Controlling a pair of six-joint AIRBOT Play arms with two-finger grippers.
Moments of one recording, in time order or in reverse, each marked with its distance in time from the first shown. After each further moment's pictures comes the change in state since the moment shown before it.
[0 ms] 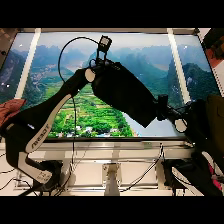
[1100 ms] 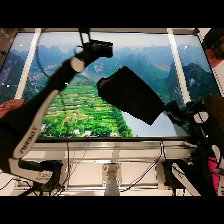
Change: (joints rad) left arm 0.108 0.135 0.043 -0.080 -0.038 -0.126; right arm -0.389 -0.034 0.089 0.108 0.550 -0.801
